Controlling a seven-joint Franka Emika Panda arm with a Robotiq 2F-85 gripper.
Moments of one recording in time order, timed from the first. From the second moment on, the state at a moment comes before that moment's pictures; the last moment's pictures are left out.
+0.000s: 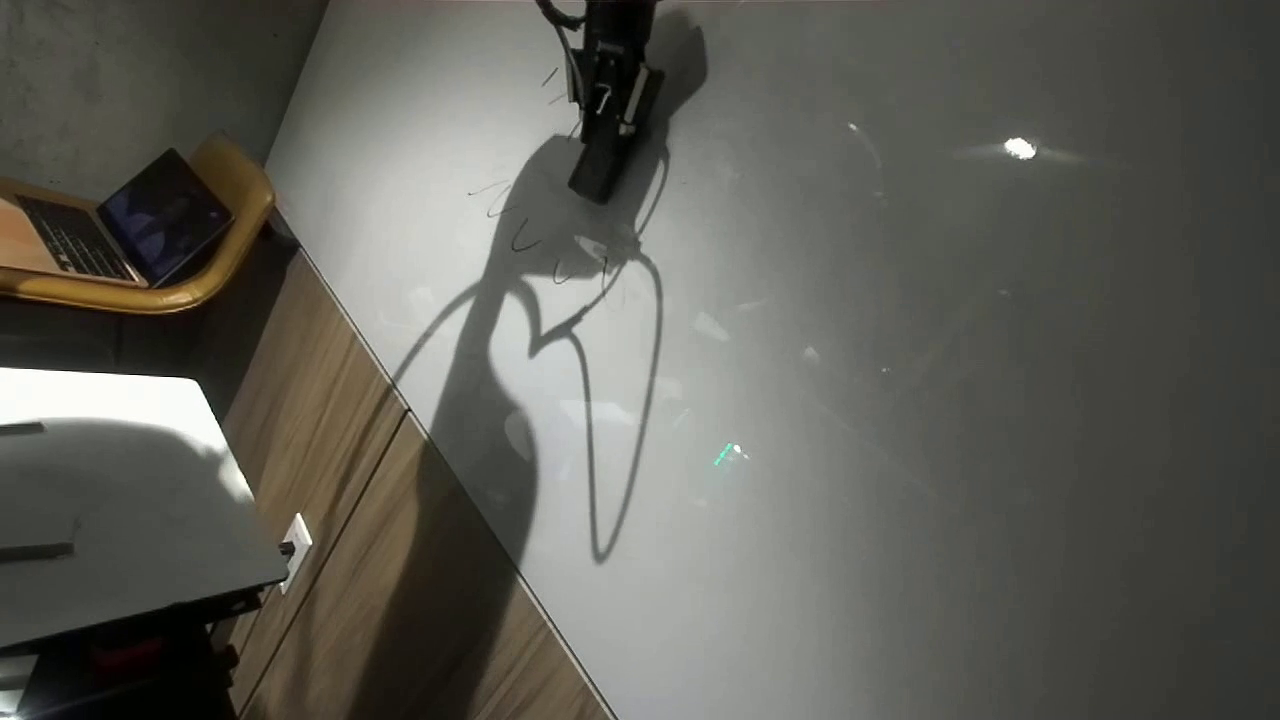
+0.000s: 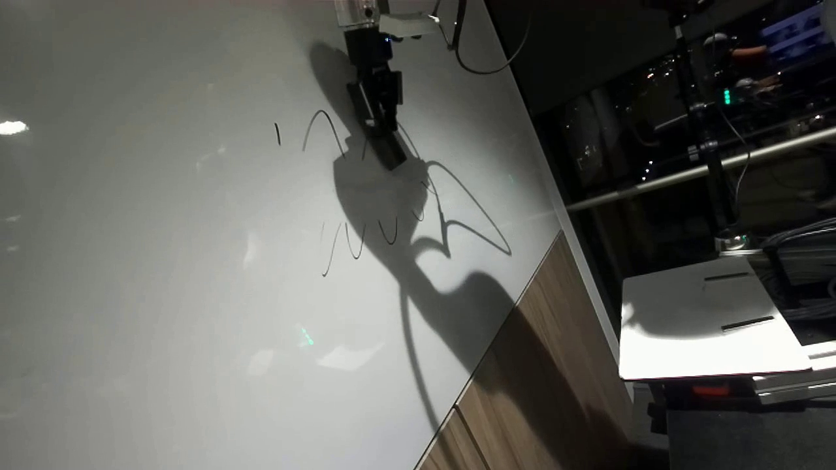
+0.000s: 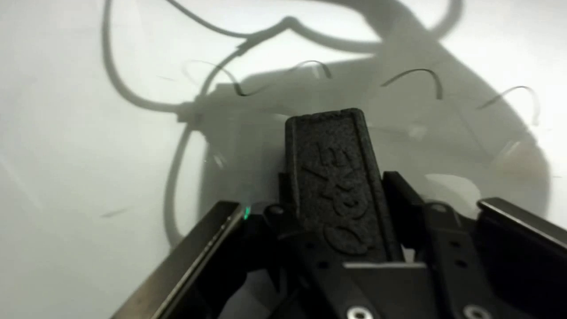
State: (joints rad) arm 0.07 -0.05 0.10 -1.72 -0.22 2.09 0.17
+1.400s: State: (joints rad) arm 0.31 0.12 0.26 -1.51 -0.54 2.07 0.53
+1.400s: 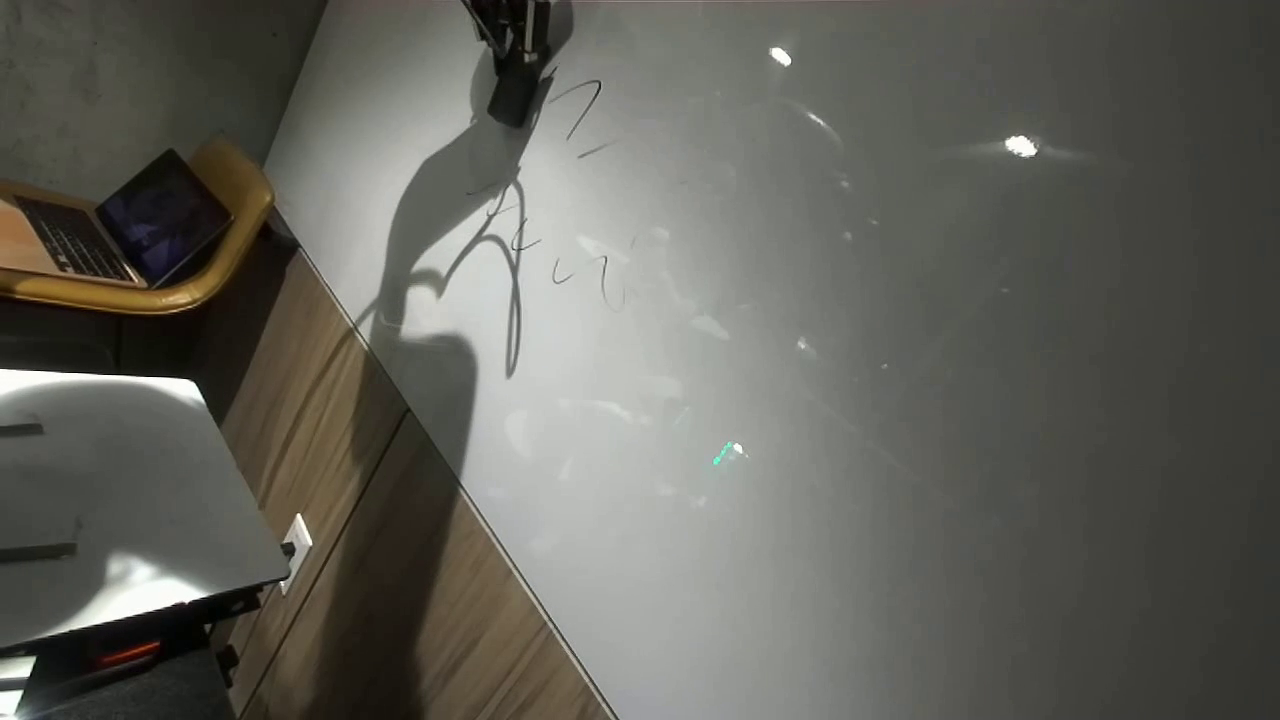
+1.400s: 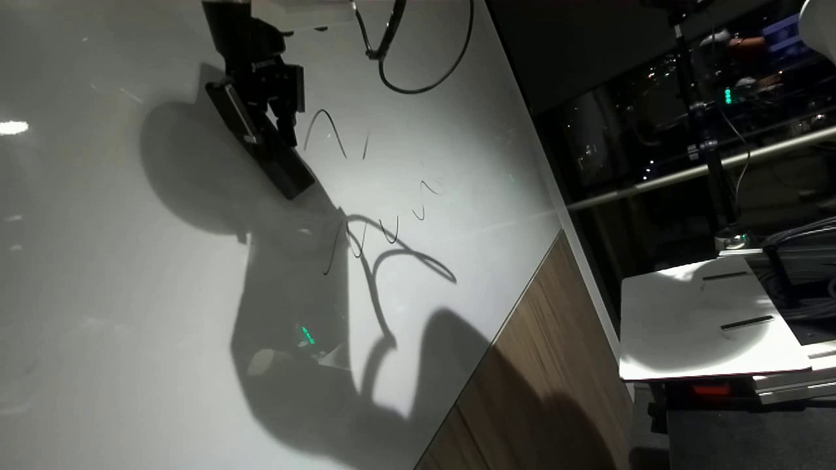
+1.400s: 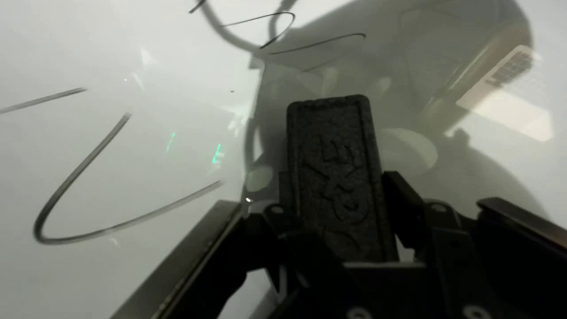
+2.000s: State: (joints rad) arm 0.23 0.05 0.17 -1.51 -0.47 1.95 0.46
